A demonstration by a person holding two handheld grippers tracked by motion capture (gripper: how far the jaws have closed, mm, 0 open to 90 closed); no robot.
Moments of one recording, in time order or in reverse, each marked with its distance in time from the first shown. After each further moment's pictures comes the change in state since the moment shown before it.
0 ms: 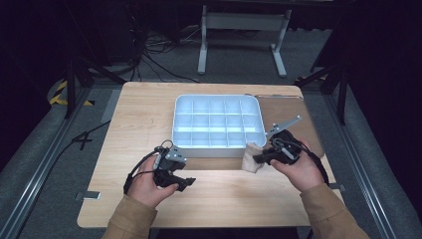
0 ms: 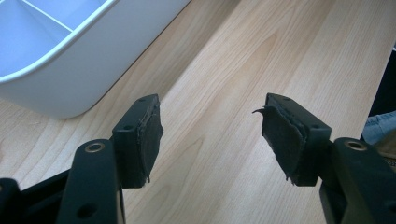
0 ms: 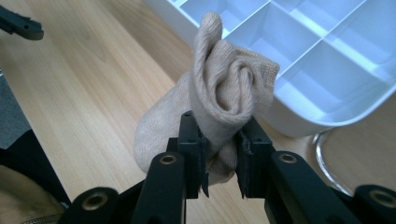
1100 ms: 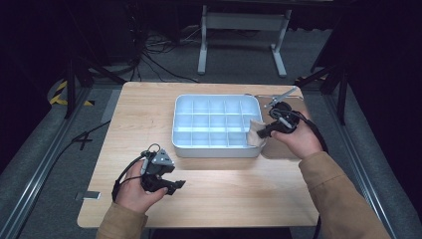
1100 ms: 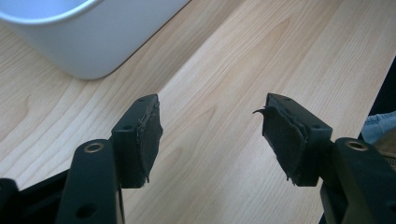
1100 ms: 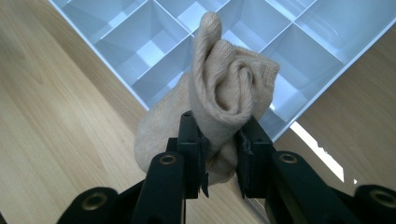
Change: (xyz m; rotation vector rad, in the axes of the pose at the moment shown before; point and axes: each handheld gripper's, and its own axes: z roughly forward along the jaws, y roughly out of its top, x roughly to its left) left arm 0.004 -0.028 -0.020 -0.013 0.039 -0.062; right arm -0.059 0.052 0.004 0.088 -0.069 0.010
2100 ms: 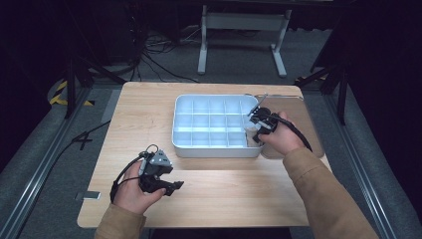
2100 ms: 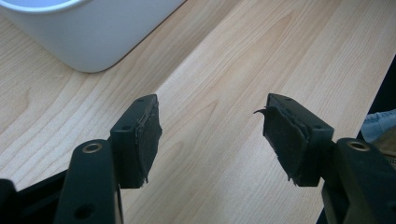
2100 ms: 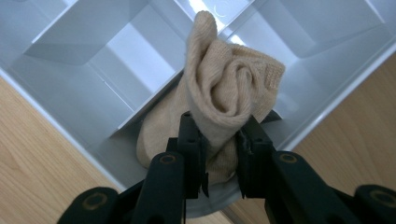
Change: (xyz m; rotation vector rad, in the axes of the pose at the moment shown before) left arm 0.001 -0.001 0.002 0.008 -0.011 -0.005; right arm -0.008 0.015 0.069 0.277 -0.112 -0.043
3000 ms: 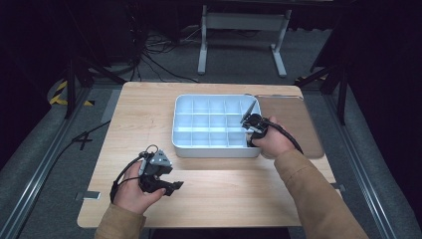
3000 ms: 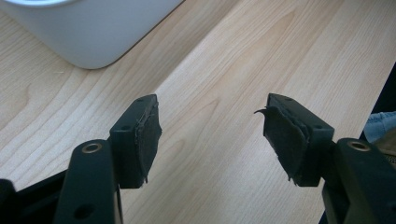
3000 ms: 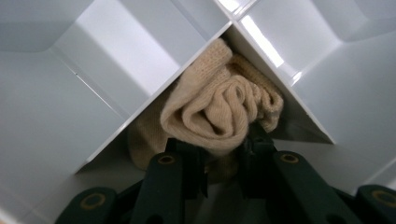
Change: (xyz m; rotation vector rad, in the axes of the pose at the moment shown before) left arm 0.001 -0.001 0.001 0.004 0.003 -0.005; right arm 0.003 0.010 0.038 0.118 -0.001 -0.005
